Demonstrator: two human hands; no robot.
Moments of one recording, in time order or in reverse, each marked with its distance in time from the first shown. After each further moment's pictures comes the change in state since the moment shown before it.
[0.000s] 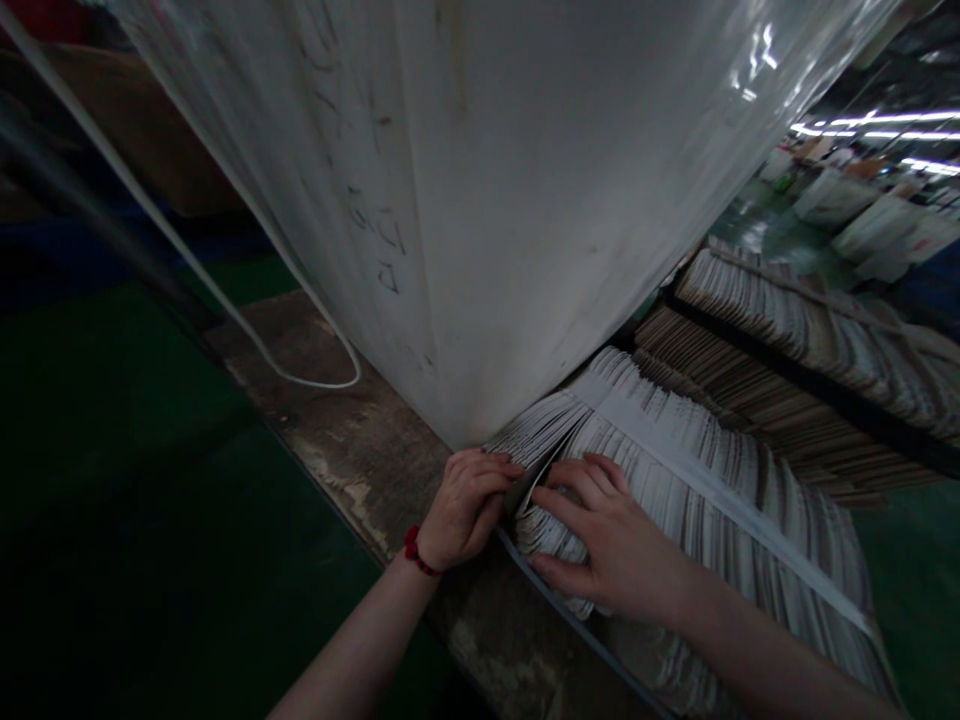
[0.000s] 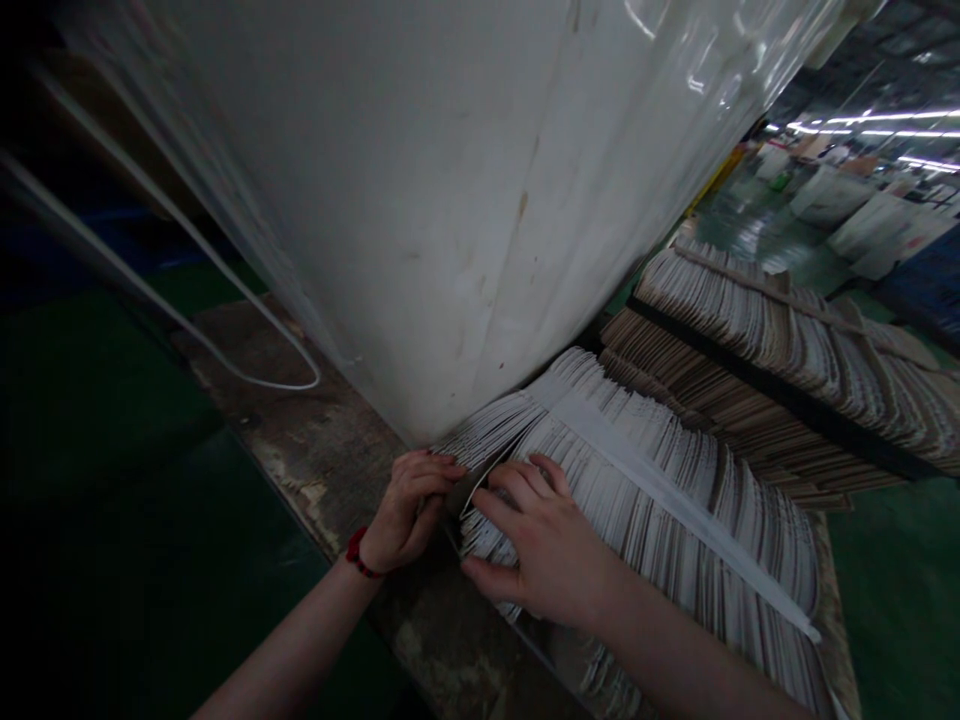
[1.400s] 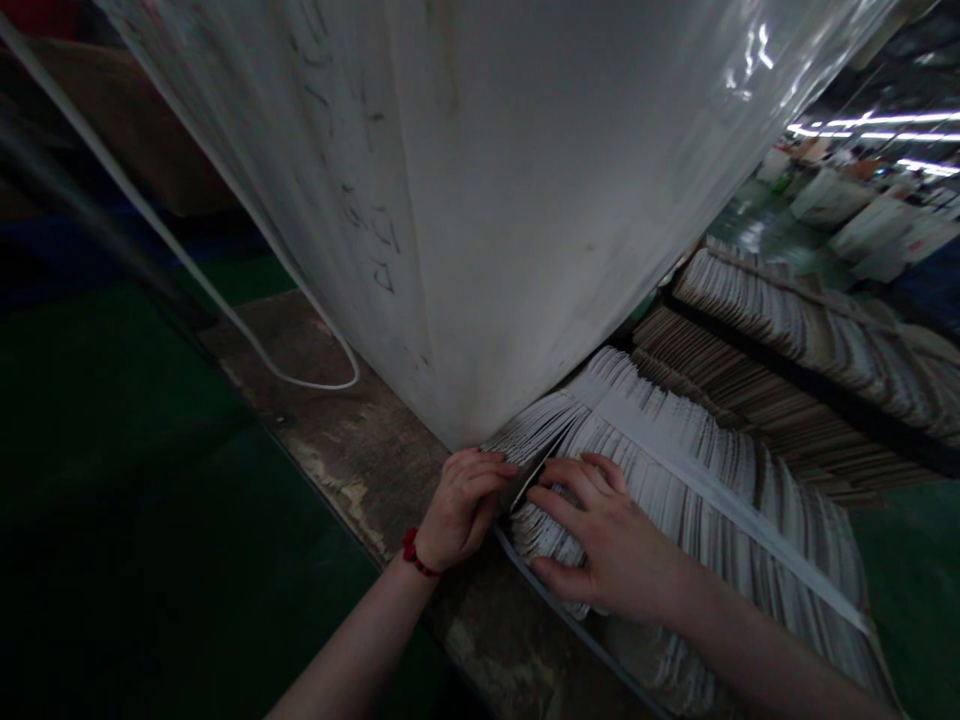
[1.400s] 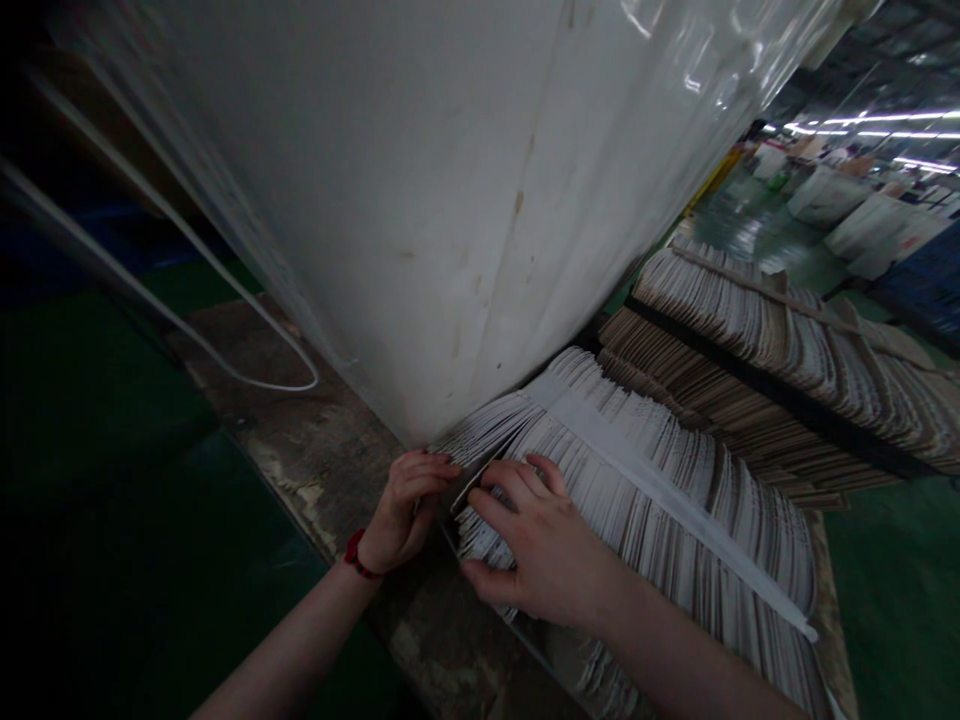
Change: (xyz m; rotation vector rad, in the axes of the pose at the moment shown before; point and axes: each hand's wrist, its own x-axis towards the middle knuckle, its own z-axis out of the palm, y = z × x) left_hand -0.007 -0.007 0.007 -0.019 0.061 0.003; right_hand 0.001 -0.001 -0.003 -0.002 0.001 -0.026
